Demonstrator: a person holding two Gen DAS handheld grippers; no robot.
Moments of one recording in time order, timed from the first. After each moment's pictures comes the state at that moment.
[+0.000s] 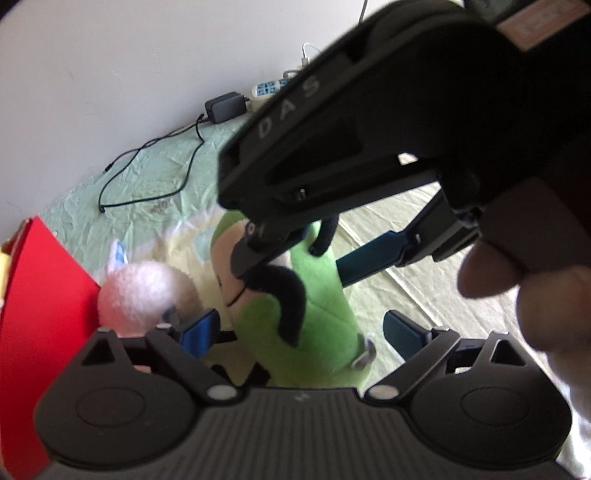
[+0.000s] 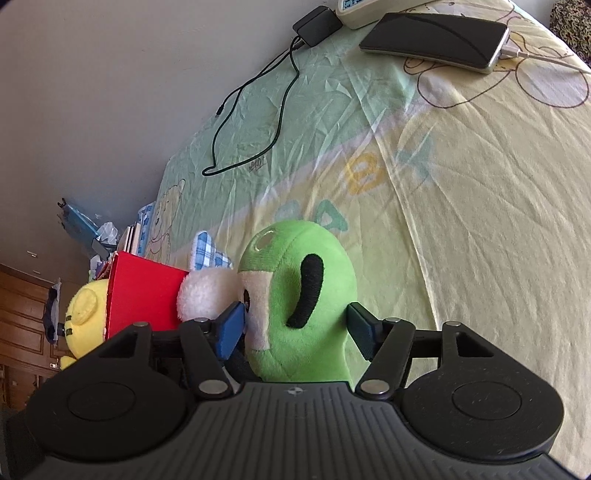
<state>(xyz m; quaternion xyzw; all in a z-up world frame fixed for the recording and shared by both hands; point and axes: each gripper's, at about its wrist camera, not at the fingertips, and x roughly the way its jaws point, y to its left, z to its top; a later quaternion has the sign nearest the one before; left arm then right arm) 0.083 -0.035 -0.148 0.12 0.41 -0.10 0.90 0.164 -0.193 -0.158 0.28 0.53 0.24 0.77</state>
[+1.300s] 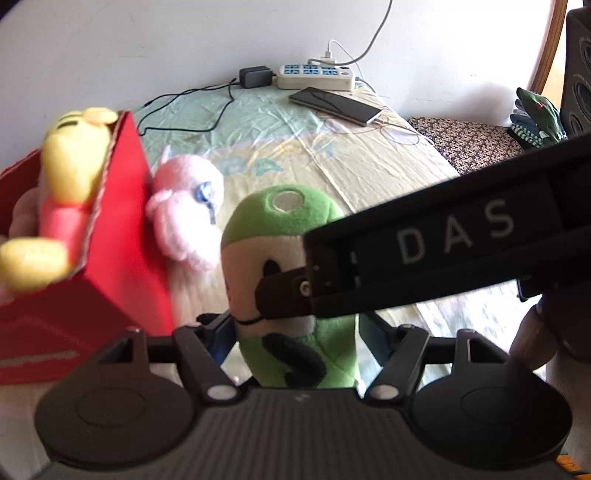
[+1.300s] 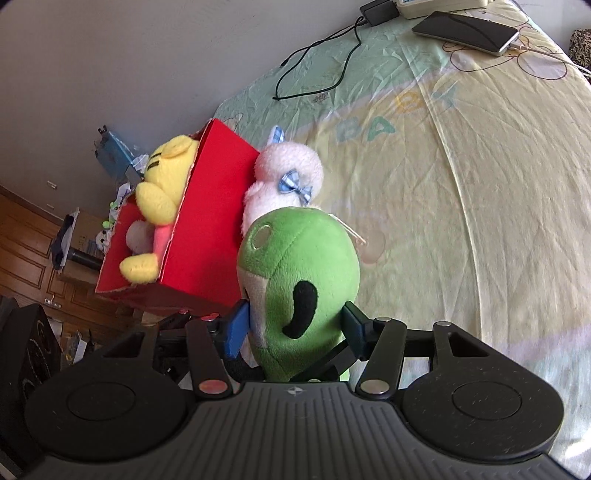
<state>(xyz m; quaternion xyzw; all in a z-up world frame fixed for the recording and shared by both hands) -0.053 -0.016 -0.100 0.02 0.45 -0.07 0.89 0.033 -0.176 -0.119 0.20 0.52 0.30 0.78</state>
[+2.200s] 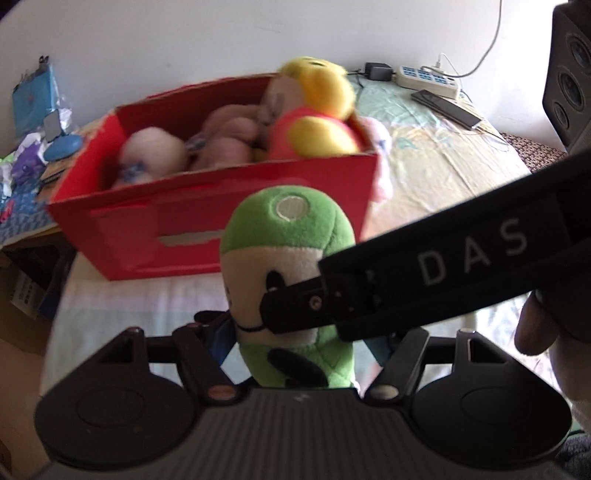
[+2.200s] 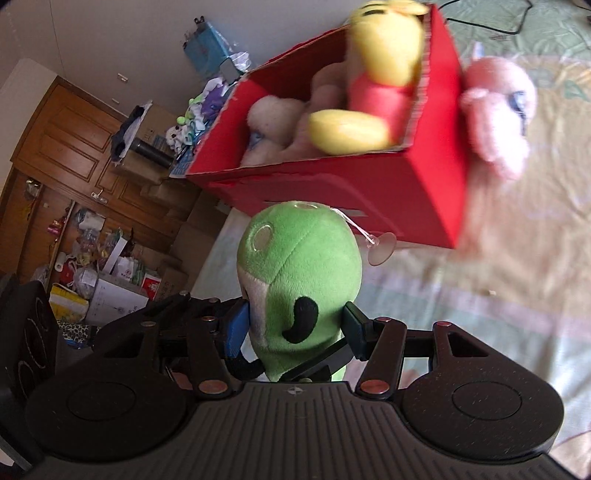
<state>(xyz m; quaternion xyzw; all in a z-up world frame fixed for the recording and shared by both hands) -0.125 0.112 -0.076 -0.01 0.46 0.05 0.89 -0.021 -0.030 -0.102 0.12 0.54 0.45 0.70</state>
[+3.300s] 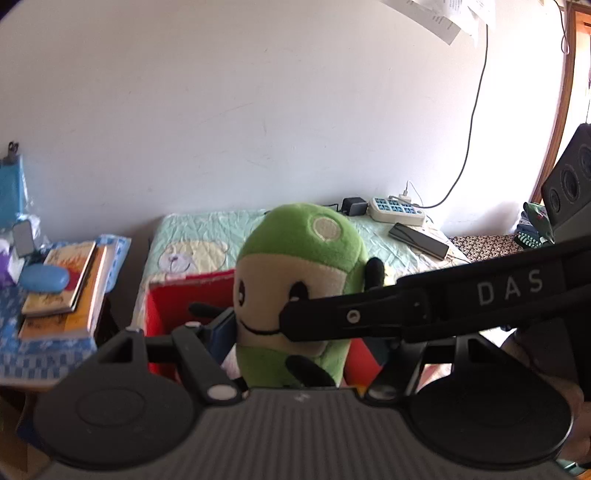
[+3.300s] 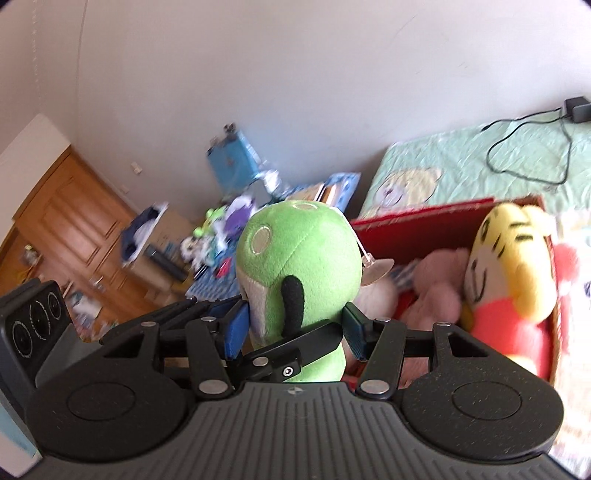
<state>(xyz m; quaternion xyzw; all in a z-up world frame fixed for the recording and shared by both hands) -0.064 0.259 0.022 -0.02 0.30 -0.08 0.95 0.004 0.058 -0.008 0.18 0.39 0.41 0.81</state>
